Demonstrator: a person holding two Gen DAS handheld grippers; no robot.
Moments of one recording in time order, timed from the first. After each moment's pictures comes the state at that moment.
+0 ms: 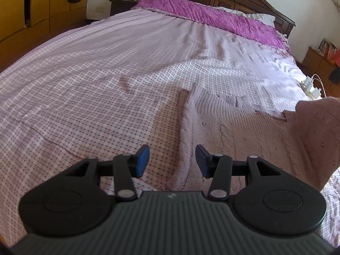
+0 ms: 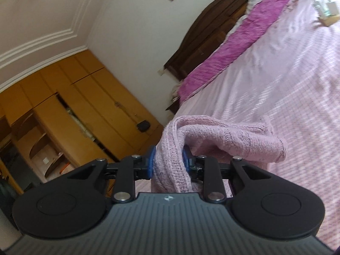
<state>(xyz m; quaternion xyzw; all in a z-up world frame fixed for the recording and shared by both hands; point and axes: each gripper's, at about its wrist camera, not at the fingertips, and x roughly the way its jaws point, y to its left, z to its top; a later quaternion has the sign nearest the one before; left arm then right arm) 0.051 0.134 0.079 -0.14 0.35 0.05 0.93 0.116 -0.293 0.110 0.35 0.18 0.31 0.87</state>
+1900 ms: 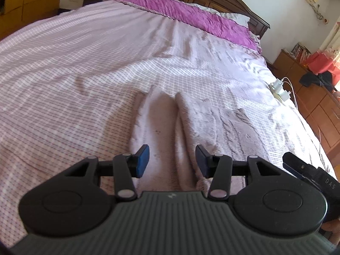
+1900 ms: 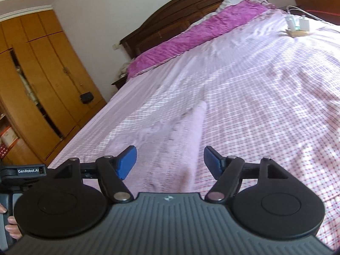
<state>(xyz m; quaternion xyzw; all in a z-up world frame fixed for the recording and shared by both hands) 0.084 0.114 0.085 -0.18 0.35 -0.05 0.92 0.057 -0.263 0.075 0.22 0.25 0.16 0.93</state>
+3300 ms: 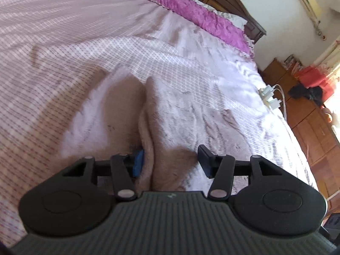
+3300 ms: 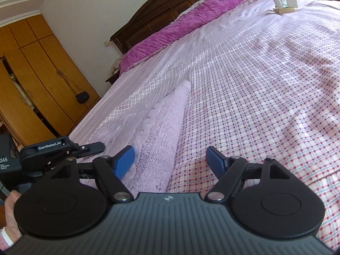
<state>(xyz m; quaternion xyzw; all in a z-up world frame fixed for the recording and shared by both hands) 0.139 0.076 0.038 -0.26 0.35 -0.08 0.90 0.066 -0.270 0.033 0.26 0.28 0.16 0.91</state>
